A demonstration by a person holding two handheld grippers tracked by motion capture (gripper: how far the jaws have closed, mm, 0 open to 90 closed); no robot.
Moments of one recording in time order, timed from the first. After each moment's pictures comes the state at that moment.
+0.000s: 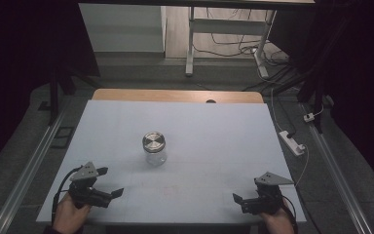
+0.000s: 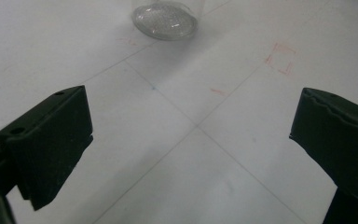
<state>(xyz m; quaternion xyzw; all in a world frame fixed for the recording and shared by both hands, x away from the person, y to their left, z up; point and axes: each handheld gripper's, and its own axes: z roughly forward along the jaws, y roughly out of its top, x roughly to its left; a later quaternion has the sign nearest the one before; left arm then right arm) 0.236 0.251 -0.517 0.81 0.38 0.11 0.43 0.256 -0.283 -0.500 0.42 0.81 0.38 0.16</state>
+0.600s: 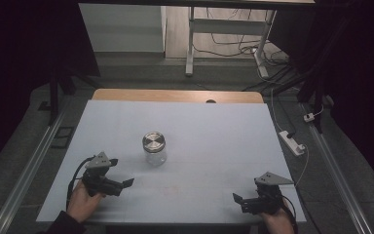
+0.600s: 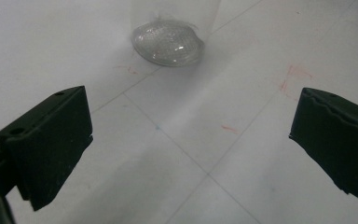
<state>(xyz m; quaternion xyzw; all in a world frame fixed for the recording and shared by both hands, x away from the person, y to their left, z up) 0.271 0.229 -0.516 0.81 0.38 0.10 0.43 0.256 -0.282 -0.500 0.42 0.81 0.38 0.16</state>
